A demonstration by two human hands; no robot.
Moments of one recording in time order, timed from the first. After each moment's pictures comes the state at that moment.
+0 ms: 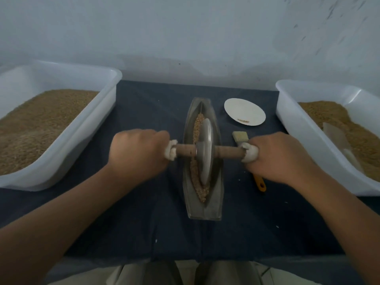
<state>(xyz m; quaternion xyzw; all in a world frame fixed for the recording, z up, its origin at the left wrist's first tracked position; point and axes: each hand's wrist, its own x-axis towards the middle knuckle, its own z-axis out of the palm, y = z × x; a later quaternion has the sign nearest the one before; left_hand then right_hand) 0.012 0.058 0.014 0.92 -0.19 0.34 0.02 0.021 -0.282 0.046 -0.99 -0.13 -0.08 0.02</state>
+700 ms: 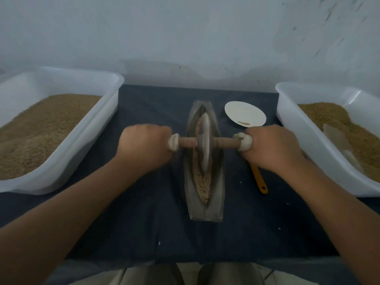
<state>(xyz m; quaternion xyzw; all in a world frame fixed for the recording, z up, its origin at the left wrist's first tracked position) 0.046 0.053 0.016 0.95 -0.13 0.27 -0.04 0.046 -0.269 0.044 -0.98 -0.11 -0.16 -0.01</state>
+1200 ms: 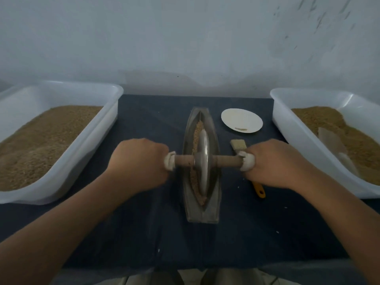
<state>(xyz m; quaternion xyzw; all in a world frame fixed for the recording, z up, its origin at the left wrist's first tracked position) 0.020 0.063 0.029 0.96 -0.17 0.23 -0.07 0.020 -0.279 0.061 -0.99 -0.12 0.01 0.02</state>
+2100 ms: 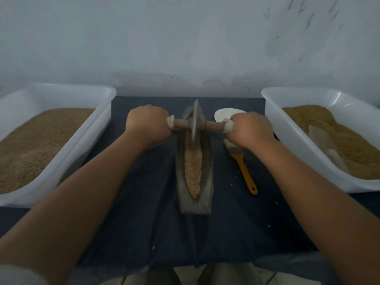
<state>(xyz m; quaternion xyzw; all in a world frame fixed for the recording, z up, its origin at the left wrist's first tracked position) 0.126 0.030 0.053 0.98 -0.09 0.16 -0.03 0.107 -0.258 0.054 -0.99 -0.03 -0.12 0.00</state>
